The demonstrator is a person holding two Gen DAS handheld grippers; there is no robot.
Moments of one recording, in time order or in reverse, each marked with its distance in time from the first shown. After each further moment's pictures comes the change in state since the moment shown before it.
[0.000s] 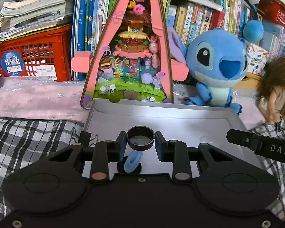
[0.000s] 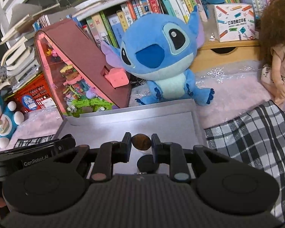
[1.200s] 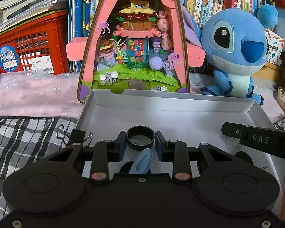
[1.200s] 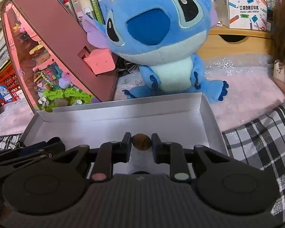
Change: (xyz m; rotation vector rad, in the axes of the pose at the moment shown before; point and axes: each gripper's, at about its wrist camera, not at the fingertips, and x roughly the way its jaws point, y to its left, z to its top) left arm 0.046 0.002 -0.004 0.022 0.021 0.058; right arm 0.071 0.006 0.002 -0.023 0.042 -0.090
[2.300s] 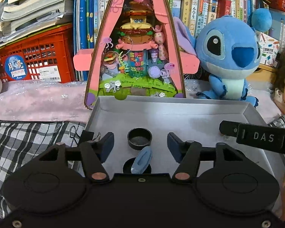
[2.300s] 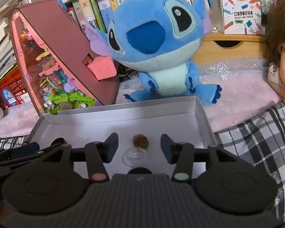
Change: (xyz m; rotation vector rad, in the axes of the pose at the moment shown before) left arm -0.029 -0.004 -0.005 0.027 -0.056 0.023; right arm -0.021 -0.004 0.000 0.004 -0.038 0.012
